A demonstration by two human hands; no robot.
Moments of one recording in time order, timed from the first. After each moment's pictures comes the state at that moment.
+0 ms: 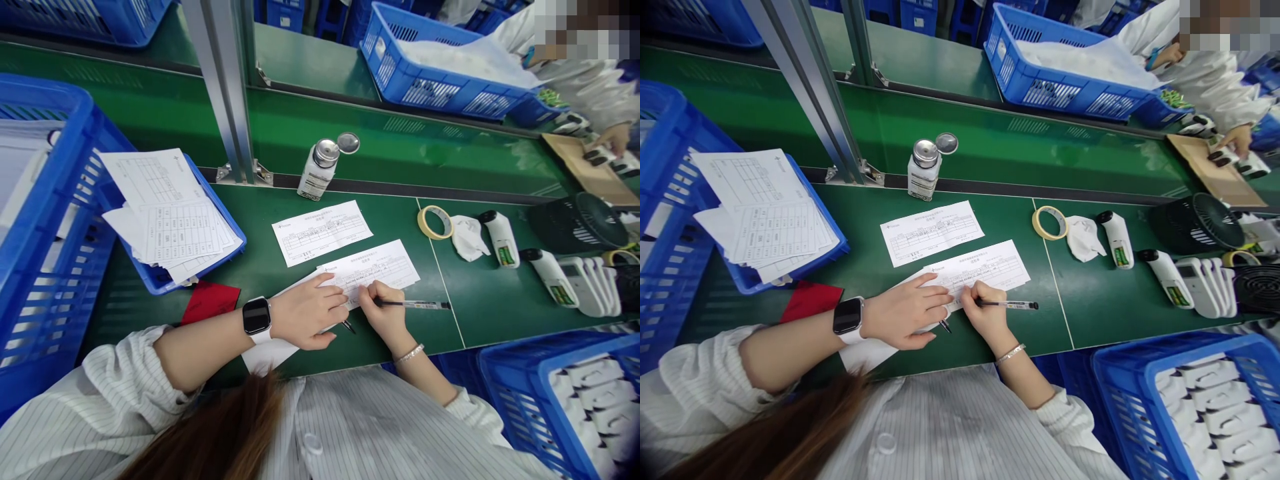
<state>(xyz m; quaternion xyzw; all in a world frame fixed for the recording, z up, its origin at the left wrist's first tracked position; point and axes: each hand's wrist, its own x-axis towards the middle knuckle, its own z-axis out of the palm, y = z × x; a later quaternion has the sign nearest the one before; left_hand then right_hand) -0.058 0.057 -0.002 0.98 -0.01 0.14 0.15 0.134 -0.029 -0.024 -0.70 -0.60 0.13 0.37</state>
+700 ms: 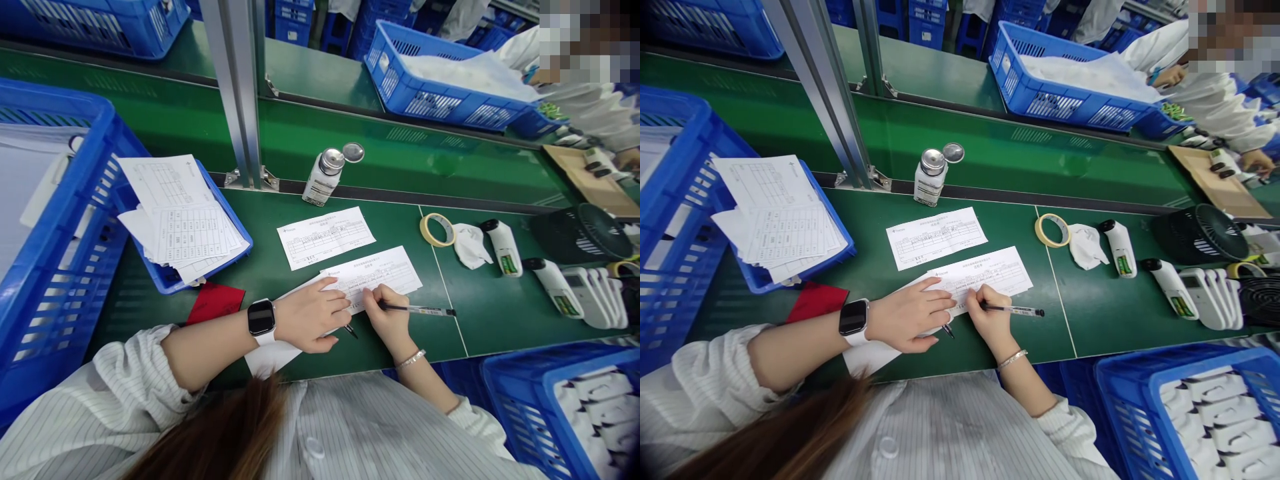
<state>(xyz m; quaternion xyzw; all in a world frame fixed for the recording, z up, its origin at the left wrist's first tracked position) -0.059 0.056 -0.004 0.98 -0.01 0.13 0.15 0.135 -0.027 -0.024 -0.71 -0.58 0.11 0.38</state>
